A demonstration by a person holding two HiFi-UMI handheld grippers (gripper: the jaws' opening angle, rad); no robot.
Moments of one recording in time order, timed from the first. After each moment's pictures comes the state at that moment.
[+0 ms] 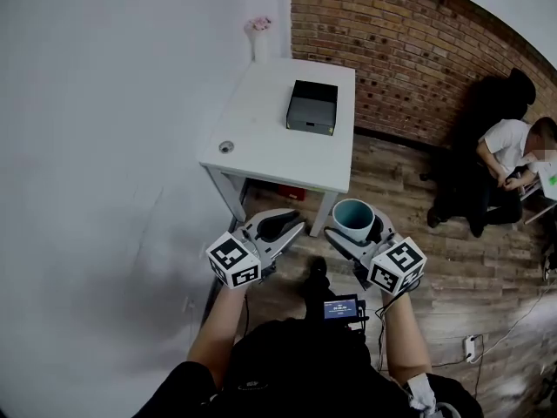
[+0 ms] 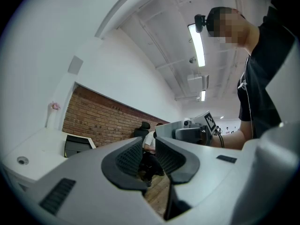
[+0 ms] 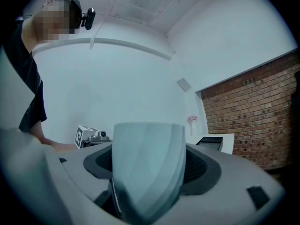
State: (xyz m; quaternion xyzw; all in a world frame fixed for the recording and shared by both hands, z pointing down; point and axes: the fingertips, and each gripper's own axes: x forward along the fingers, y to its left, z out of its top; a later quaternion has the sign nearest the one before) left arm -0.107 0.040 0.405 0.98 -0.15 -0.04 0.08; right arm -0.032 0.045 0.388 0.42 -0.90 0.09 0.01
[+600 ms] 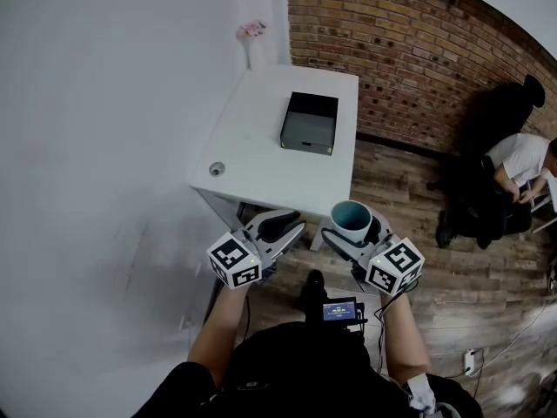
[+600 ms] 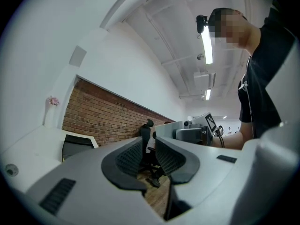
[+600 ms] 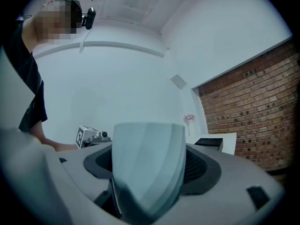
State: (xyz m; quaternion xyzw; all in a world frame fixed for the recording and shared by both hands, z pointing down) left arm -0.057 -0.067 0.412 0.98 -0.16 -0.02 0.10; right arm 0.012 -0.063 0.398 0.40 -0.91 0.11 -0.01
